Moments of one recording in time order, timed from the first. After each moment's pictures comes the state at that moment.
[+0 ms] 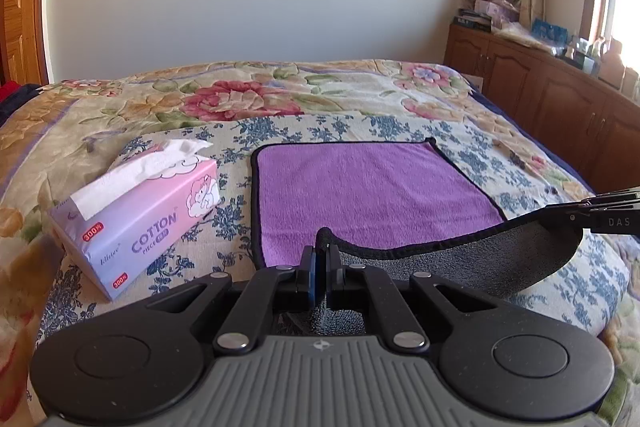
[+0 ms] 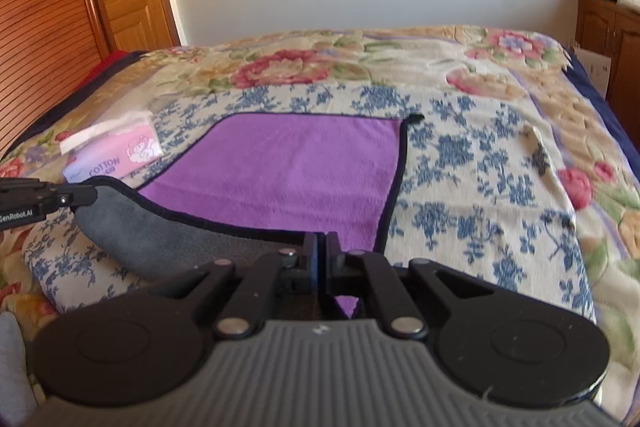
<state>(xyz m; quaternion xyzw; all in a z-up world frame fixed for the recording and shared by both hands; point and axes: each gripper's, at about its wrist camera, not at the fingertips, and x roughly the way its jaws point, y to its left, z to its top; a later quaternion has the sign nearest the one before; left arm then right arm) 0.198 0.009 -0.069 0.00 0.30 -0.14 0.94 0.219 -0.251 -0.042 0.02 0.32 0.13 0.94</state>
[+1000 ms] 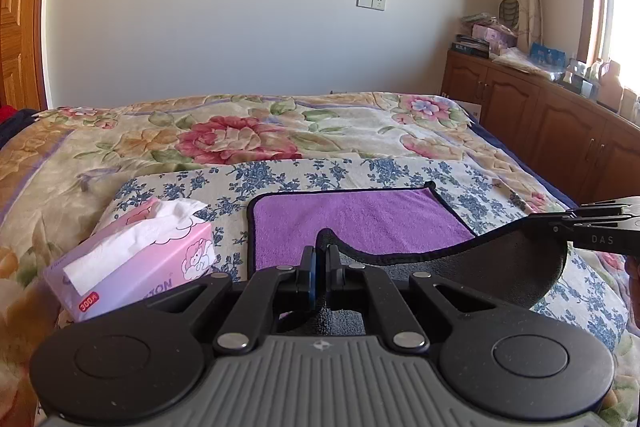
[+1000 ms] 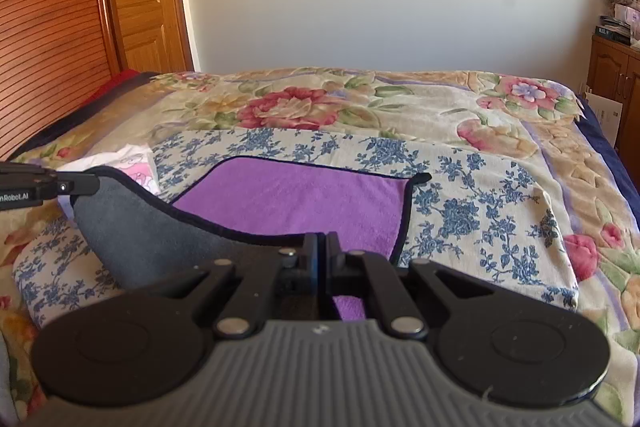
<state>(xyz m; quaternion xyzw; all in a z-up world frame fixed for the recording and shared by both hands) 0.226 0.002 -0.044 0.00 0.26 -0.14 0.95 0.248 -0.250 -0.027 -0.01 0.27 0.15 0.95</state>
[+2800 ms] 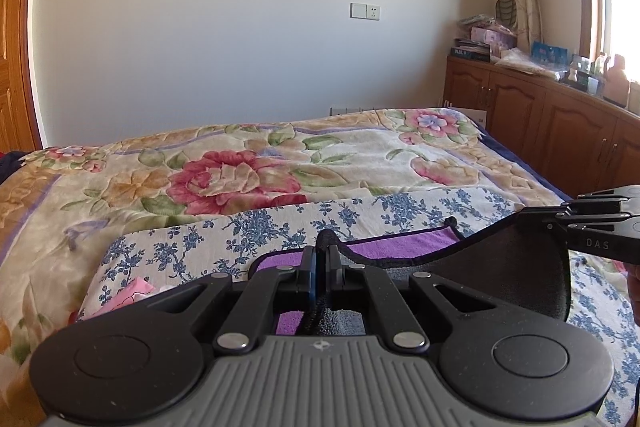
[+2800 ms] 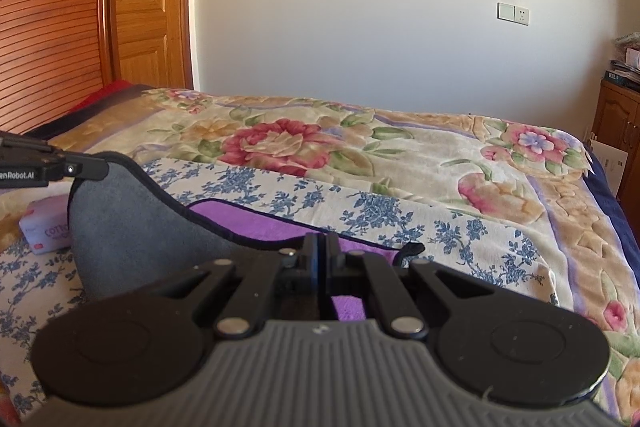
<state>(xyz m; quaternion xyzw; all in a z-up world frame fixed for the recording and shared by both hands) 0.294 -0.014 -0.029 0.03 0.24 -0.14 0.96 0.308 -0.250 -0.020 -0.04 0.22 0.16 0.96</state>
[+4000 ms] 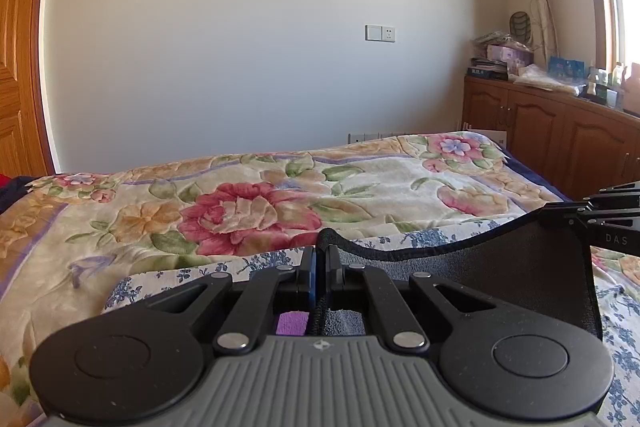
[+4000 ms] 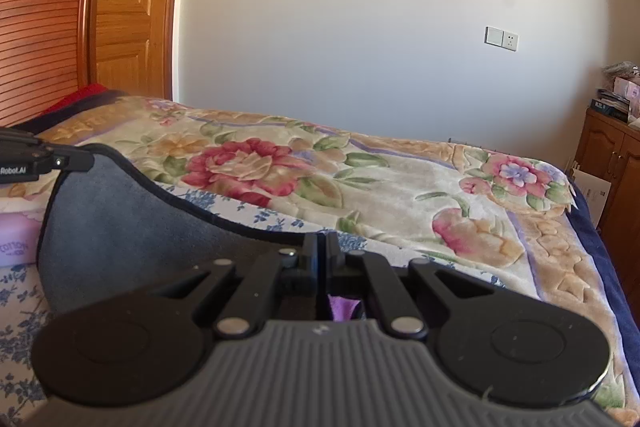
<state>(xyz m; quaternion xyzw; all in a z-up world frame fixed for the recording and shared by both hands) 0.338 -0.019 -0.029 0.04 0.19 -0.12 0.97 0.348 -0.256 -0.014 -0.07 0.19 0.13 0.97</state>
